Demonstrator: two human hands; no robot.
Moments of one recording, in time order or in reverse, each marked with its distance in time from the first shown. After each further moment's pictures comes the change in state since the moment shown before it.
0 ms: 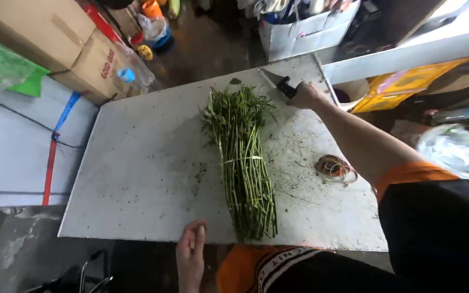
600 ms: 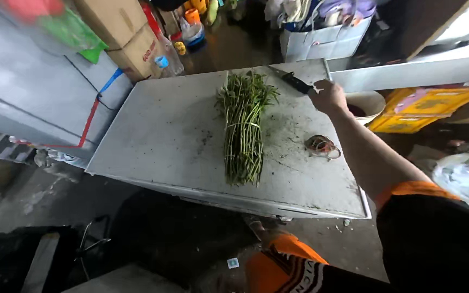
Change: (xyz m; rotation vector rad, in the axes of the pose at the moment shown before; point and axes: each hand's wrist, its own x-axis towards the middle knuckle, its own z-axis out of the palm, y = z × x) left_hand -0.286 -0.146 0.078 -0.004 0.066 -0.895; right_hand -0.112 0.041 -0.017 0.286 0.252 -0.279
